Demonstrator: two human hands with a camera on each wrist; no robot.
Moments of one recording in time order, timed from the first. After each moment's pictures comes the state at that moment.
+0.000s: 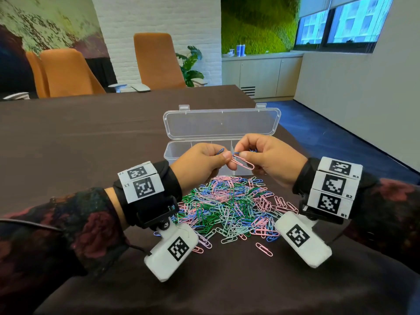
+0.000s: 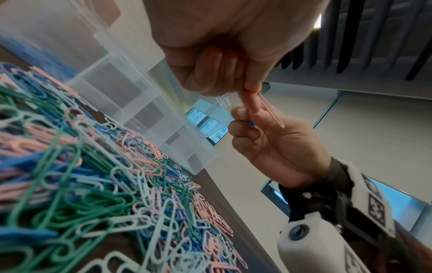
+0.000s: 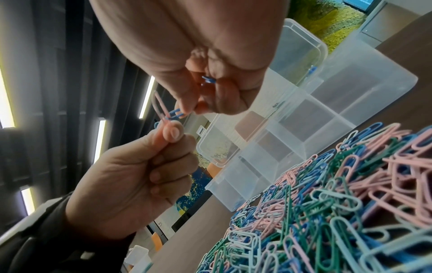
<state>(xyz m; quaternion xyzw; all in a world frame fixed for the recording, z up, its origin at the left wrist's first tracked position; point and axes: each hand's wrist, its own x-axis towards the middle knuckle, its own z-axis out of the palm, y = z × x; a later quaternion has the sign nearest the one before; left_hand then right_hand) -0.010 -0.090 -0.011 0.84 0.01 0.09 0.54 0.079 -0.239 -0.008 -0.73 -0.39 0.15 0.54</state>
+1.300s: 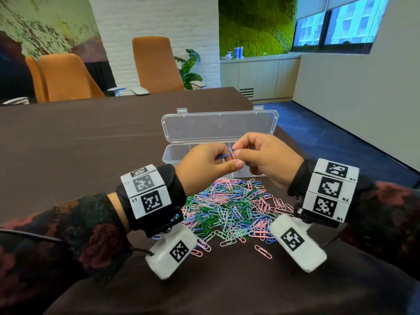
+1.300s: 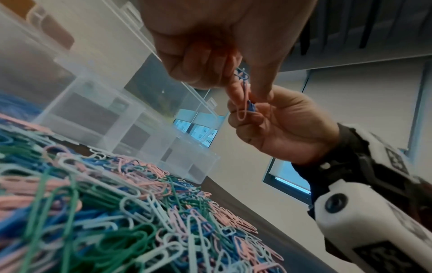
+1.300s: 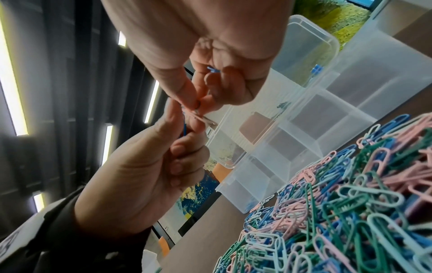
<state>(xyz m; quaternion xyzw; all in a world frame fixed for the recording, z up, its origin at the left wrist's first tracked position) -0.004 -0.094 -0.007 0.93 -0.04 0.16 0.34 0.074 -0.234 -0.005 -0.71 -0.35 0.14 0.59</state>
